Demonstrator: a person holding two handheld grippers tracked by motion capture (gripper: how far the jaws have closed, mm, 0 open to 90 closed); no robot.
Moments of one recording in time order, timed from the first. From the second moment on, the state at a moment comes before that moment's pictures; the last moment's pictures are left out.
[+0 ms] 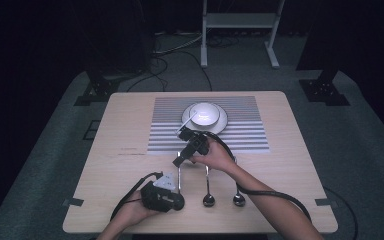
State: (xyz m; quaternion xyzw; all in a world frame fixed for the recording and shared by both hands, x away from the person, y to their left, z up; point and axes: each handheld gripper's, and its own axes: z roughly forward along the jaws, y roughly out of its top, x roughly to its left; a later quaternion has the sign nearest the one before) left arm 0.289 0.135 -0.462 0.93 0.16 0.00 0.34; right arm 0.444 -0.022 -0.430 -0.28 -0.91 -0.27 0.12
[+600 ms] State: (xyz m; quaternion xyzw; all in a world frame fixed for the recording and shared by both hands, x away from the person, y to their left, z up) left arm 0.291 0.142 -0.455 0.93 0.17 0.00 0.34; right arm 0.450 -0.023 -0.414 -0.30 -0.89 -0.29 0.19
